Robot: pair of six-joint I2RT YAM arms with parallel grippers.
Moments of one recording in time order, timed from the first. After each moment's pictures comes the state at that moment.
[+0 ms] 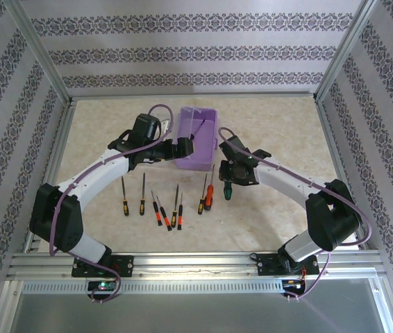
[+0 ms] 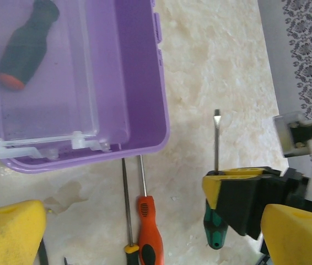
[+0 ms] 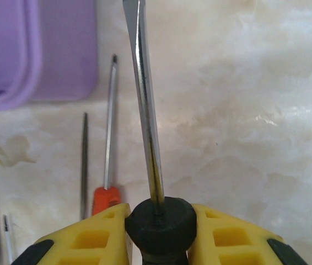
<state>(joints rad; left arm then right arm) -0.42 1.53 1.16 -0.39 0.42 -0.58 0.56 1.53 1.02 -0.63 0.03 0.74</state>
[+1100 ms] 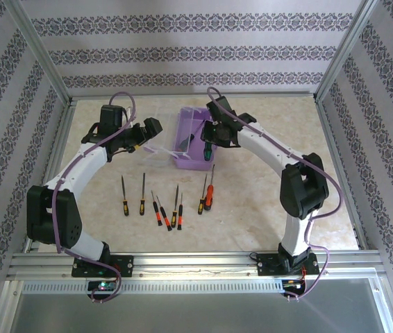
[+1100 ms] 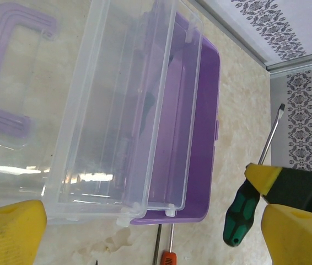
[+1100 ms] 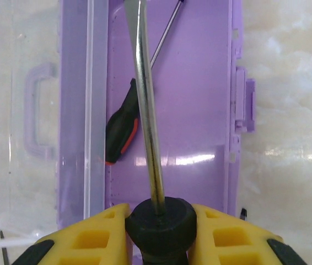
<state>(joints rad) -0.12 1.52 1.15 -0.36 0.48 -0.68 0.50 1.88 1.59 -0.66 -0.05 0.73</state>
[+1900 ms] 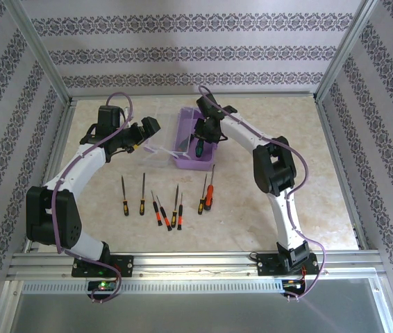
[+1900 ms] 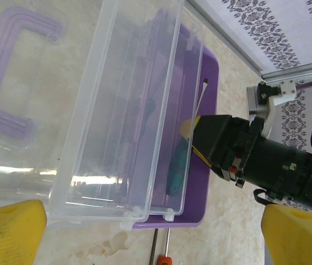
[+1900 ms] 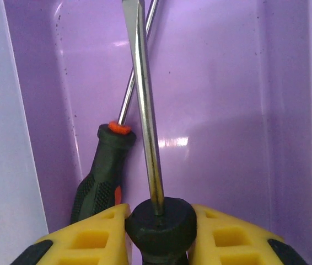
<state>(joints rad) -0.10 1.51 1.14 -0.33 0.49 -0.71 0.47 2.28 1.96 -0.76 -0.09 0.82</state>
